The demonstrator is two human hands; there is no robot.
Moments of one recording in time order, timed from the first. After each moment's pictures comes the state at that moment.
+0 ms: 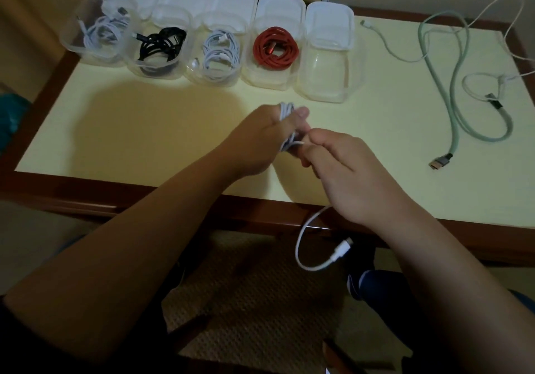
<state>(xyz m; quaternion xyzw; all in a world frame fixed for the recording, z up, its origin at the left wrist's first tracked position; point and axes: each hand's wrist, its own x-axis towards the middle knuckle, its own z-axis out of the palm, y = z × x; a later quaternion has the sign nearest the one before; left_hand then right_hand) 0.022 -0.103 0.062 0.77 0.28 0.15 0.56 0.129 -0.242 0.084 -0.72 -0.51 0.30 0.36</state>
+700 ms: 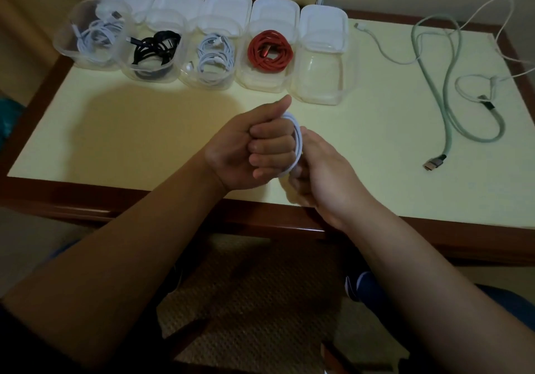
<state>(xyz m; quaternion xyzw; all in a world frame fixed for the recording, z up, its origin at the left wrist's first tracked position) 0.018 -0.094 0.057 0.23 0.00 -0.09 0.97 0.113 -0.225 0.065 -0.64 -0.24 0.50 0.54</state>
